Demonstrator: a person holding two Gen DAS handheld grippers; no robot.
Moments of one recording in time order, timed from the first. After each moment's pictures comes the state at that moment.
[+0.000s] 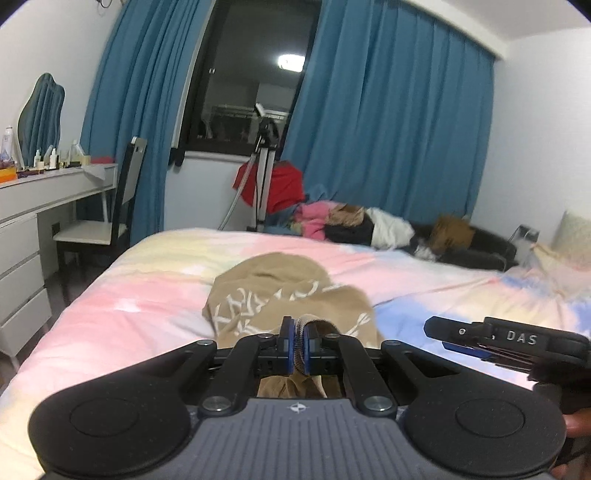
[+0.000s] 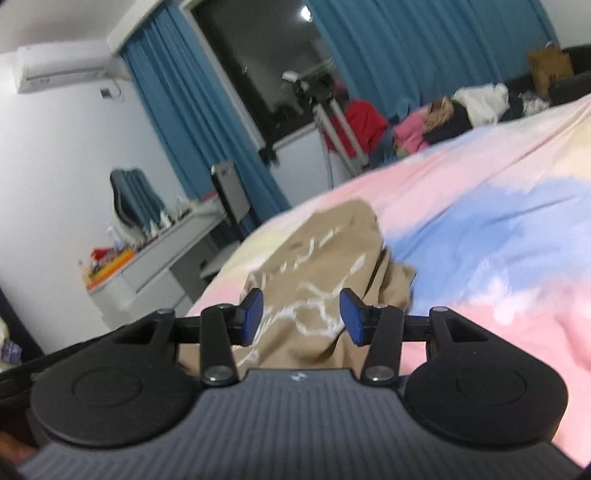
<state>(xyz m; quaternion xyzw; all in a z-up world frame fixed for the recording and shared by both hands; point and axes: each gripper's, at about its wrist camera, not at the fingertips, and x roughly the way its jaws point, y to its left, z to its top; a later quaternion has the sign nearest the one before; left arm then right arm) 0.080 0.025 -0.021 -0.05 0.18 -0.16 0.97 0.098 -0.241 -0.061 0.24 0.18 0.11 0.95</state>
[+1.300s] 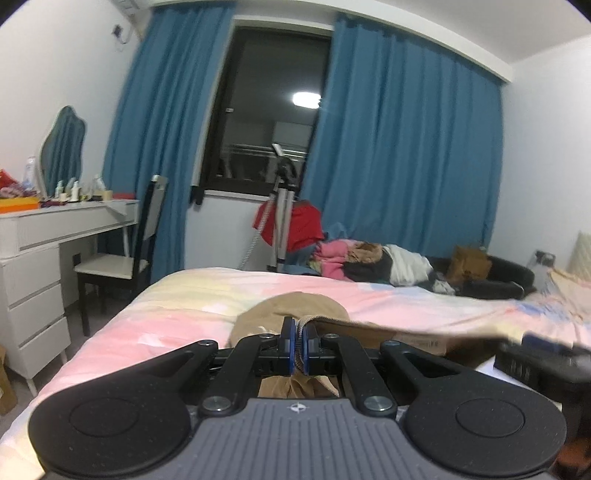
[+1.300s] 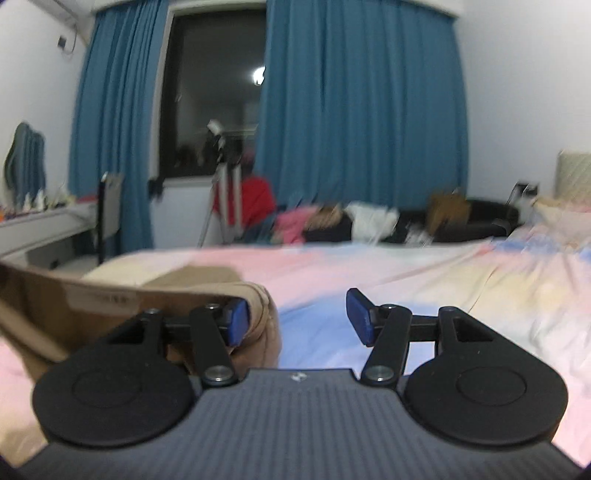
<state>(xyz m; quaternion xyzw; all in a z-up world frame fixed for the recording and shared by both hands) 0.059 0.025 -0.009 -0.04 0.12 -0.12 0.98 0.079 -0.209 -0.049 0.03 0.09 -0.13 0.99</state>
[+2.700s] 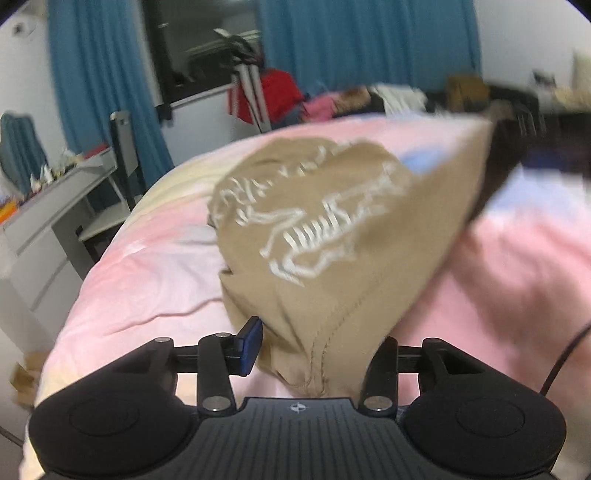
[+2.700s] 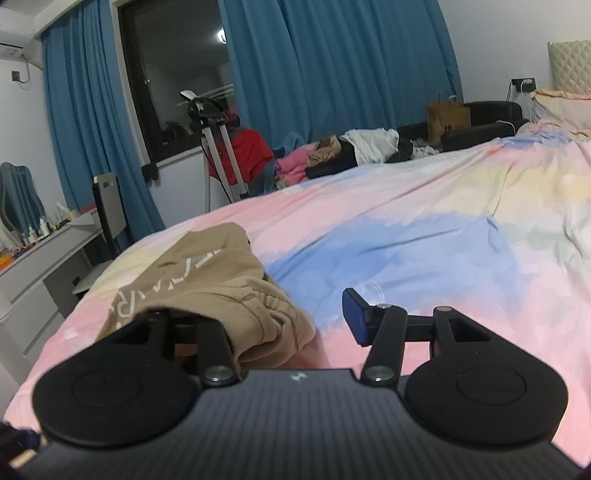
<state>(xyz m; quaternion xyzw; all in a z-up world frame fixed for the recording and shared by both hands) 0.088 -0.037 -0.117 0.18 0.32 -0.11 0.93 0.101 -0.239 -0.082 0.16 0.17 -0.11 0.97</state>
